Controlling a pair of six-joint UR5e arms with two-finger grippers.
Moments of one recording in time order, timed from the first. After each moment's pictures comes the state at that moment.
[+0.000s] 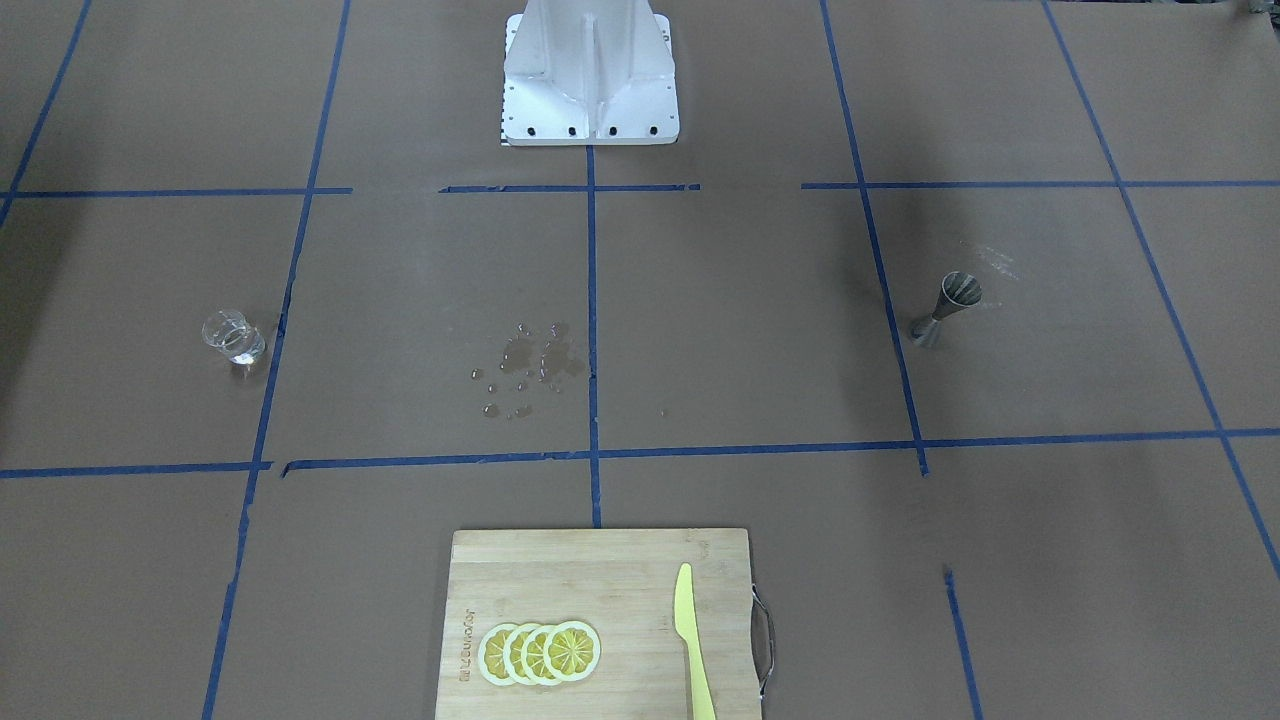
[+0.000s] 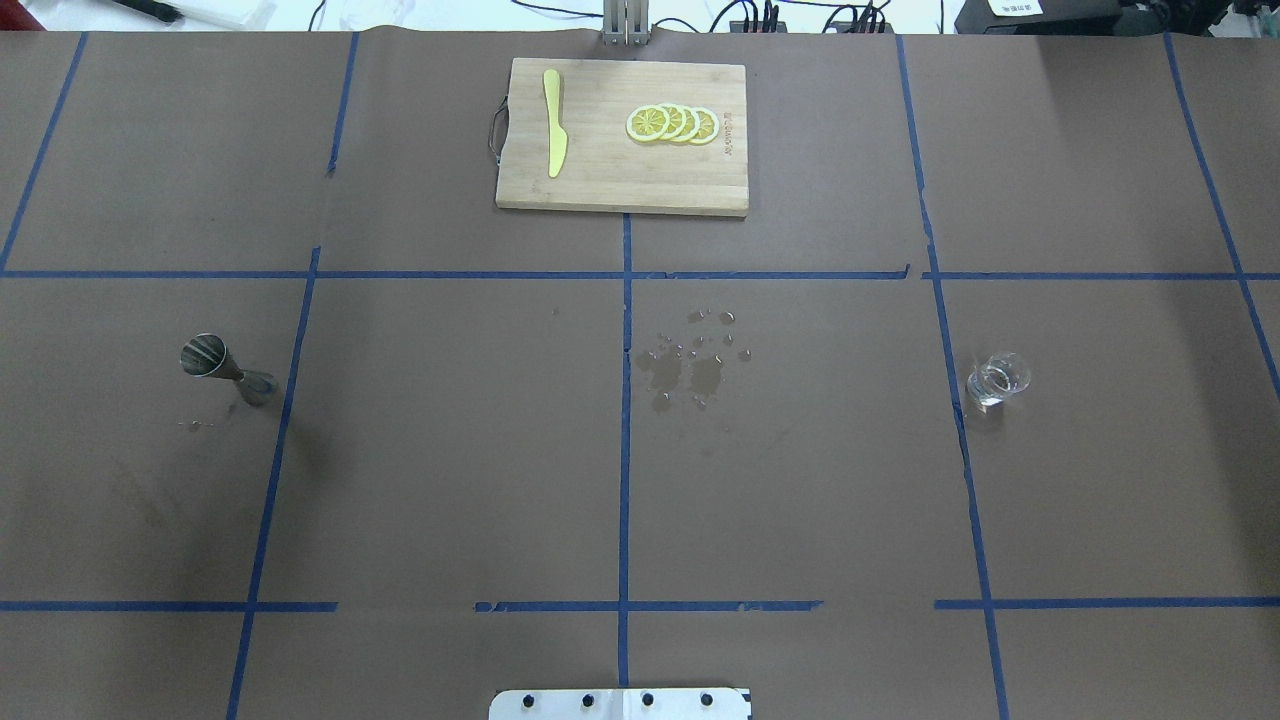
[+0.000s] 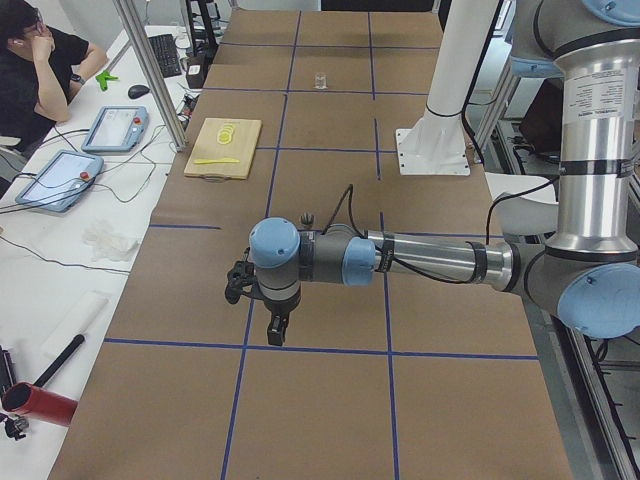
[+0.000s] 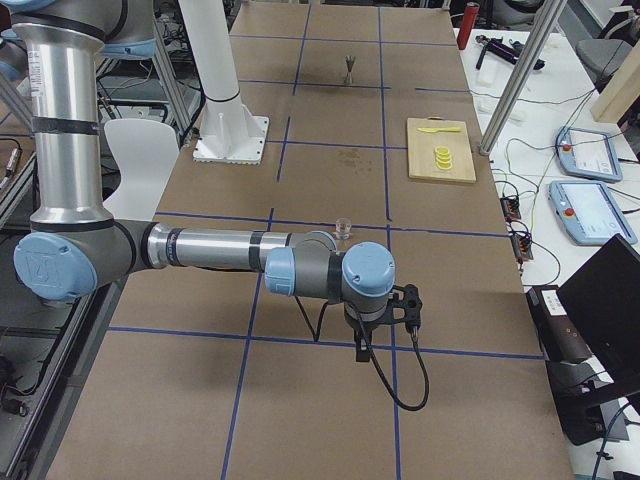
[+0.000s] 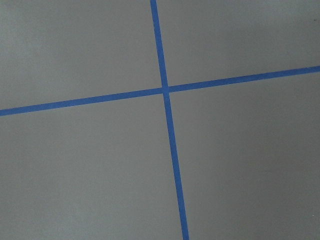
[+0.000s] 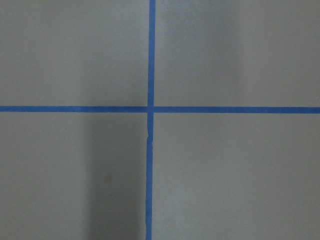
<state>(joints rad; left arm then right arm) -1.58 -1.51 -1.73 -1.53 -2.36 0.10 1.67 -1.58 1.61 -1.61 2.40 -0.08</state>
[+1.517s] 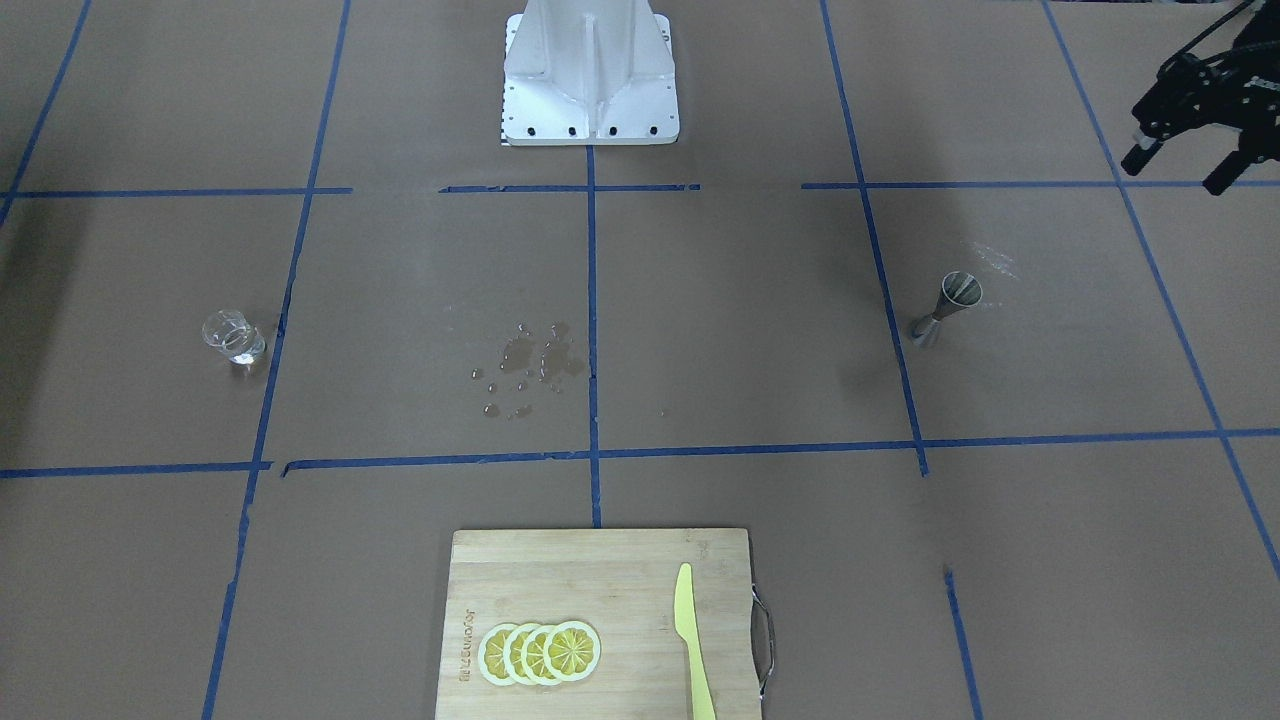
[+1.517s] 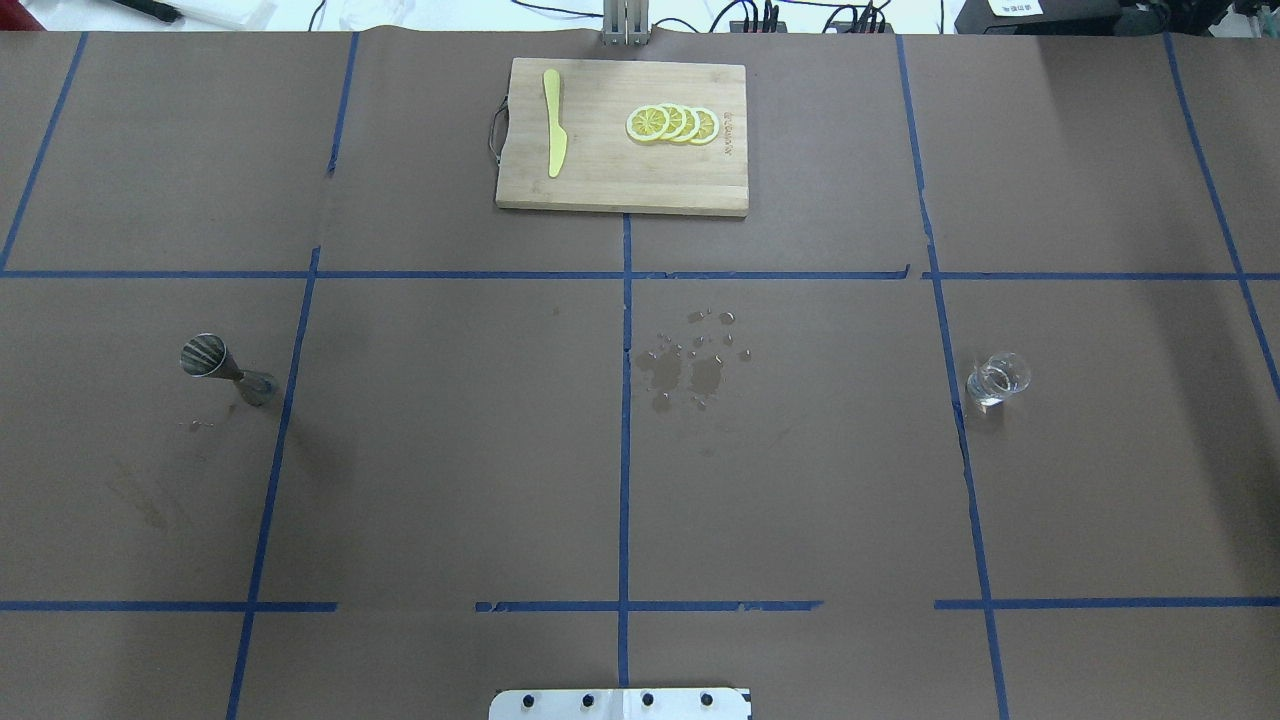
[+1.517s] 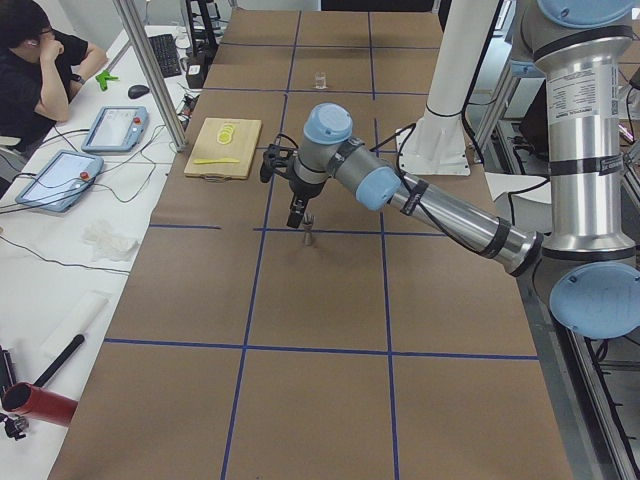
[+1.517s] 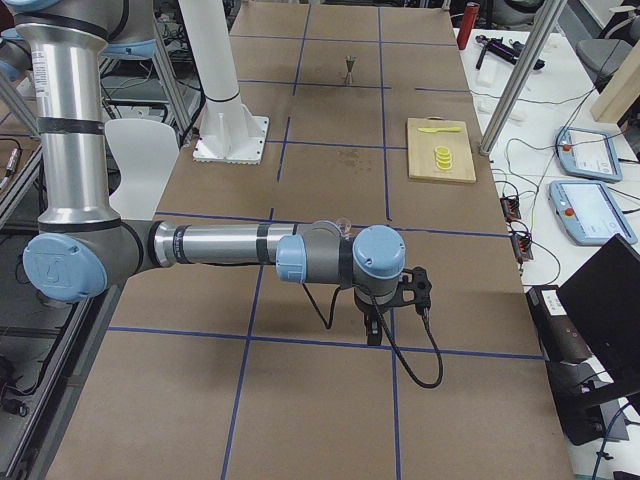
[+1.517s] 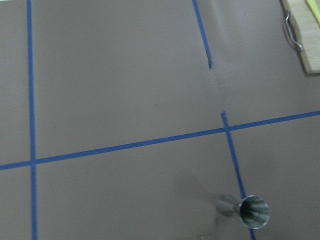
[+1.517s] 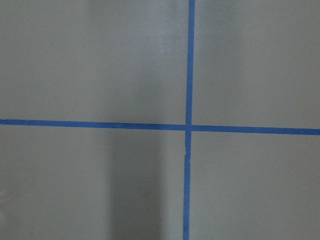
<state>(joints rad) -1.21 -1.34 -2.17 -2.06 -2.27 -0.74 1.62 -1.56 1.69 -1.61 2.43 0.01</state>
